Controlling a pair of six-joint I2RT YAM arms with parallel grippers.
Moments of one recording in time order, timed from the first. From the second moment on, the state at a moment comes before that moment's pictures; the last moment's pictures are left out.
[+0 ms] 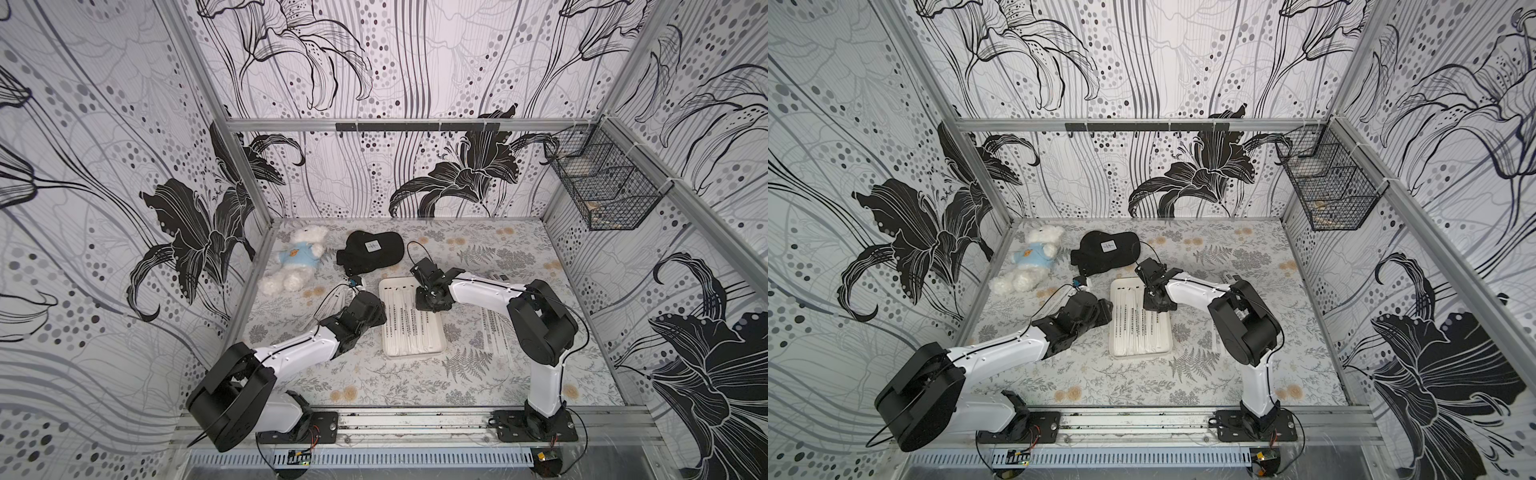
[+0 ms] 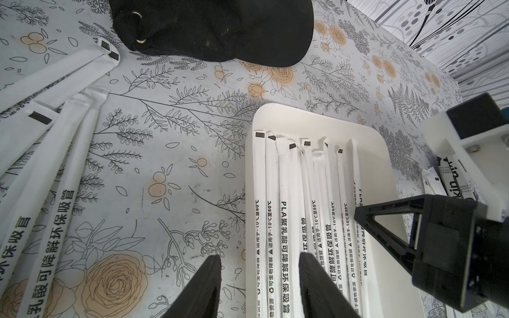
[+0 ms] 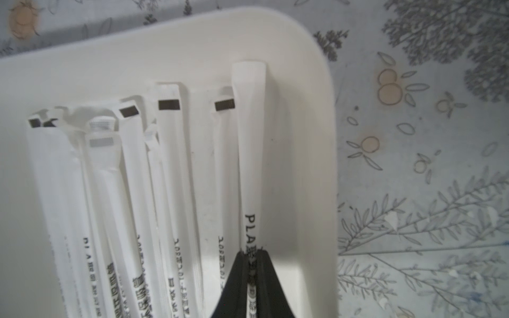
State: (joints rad) left arm -0.65 1.35 0.60 0.01 -0.26 -0.82; right arm 0.70 1.95 1.32 -0.58 0.12 0.70
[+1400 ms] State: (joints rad) left arm -0.65 1.28 0.61 -0.01 -0.28 -0.78; right arm 0.55 1.55 1.11 -0.66 0.11 0.64
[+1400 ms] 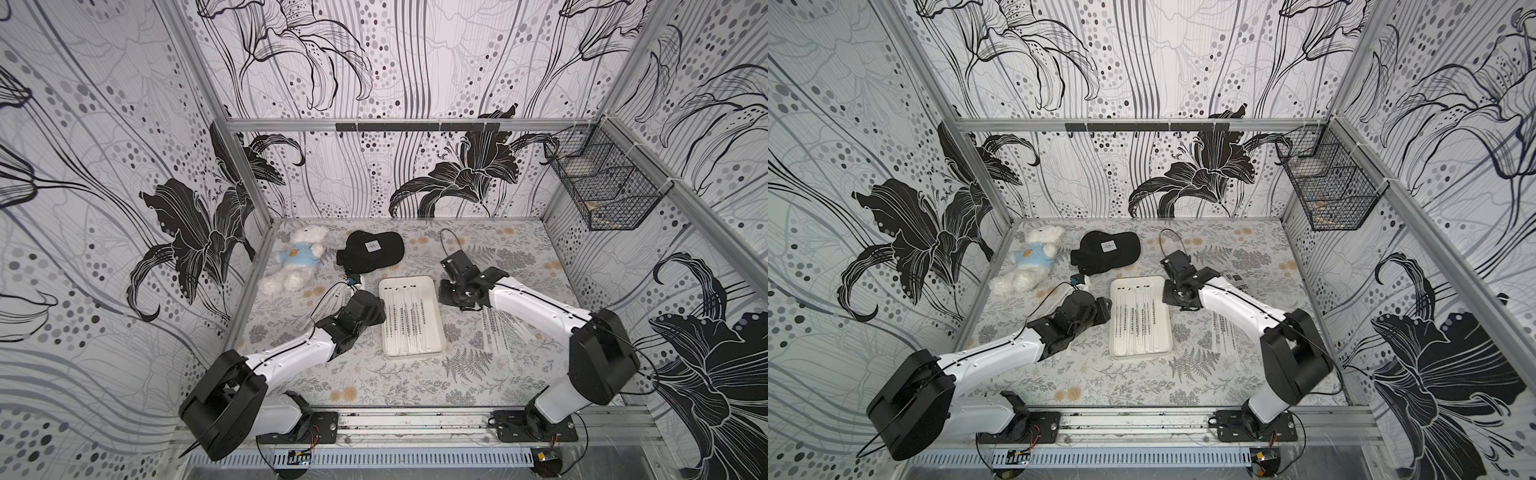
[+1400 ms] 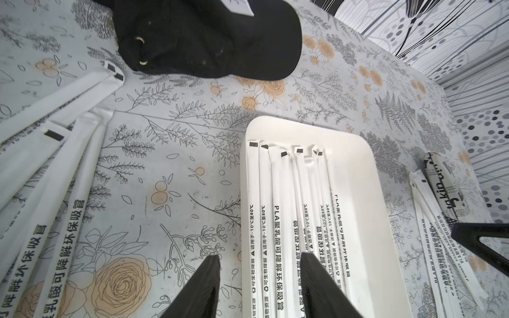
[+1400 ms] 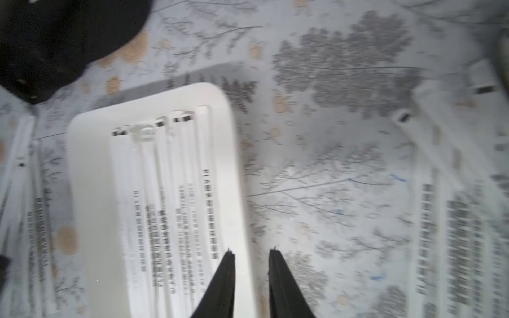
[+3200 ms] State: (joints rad) left arm -0.76 1.40 0.72 -0.05 -0.30 -0.74; right arm 0.40 1.66 0.93 -0.60 0.09 0.45
